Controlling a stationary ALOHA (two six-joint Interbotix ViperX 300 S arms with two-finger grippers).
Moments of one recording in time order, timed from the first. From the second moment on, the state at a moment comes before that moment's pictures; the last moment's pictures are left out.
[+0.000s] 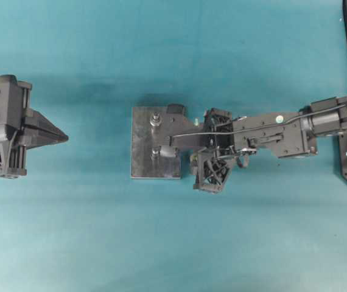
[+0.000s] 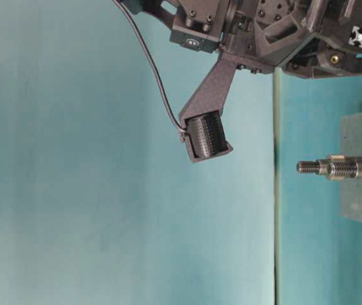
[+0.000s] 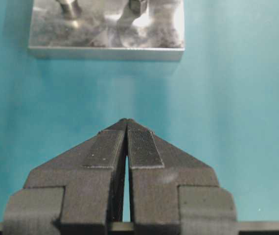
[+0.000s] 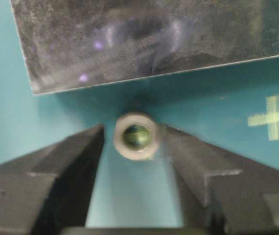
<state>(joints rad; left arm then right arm) 0.01 -0.65 1.08 0.02 0.22 0.00 0.04 0.20 0.54 -0.04 0.54 0.24</state>
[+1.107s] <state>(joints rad) 0.01 -0.65 1.08 0.02 0.22 0.00 0.02 0.20 0.54 -0.03 0.56 0.24</state>
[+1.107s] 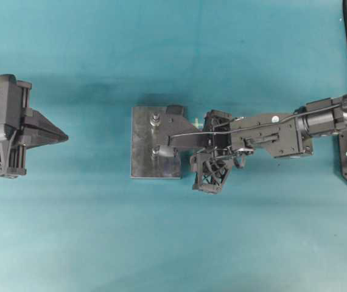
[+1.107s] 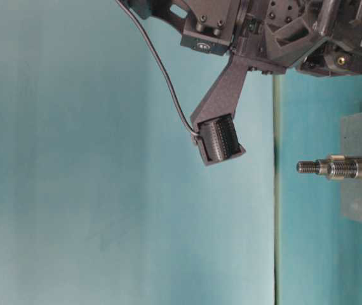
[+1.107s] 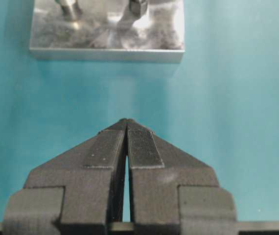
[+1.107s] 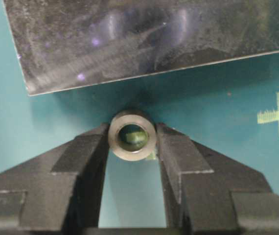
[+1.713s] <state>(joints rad) 0.01 -0.65 1.08 0.02 0.22 0.00 0.02 0.11 0.36 -0.05 0.67 0.24</state>
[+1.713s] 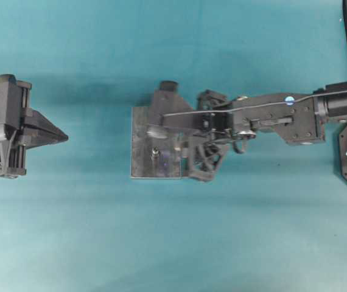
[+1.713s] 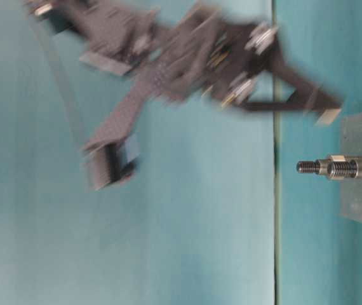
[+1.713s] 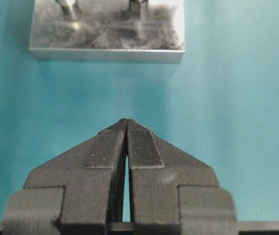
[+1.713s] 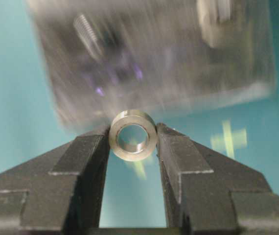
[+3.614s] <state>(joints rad) 0.01 -0.77 1.09 0.02 0.33 0.00 0.03 0.32 0.17 -0.04 0.74 0.20</state>
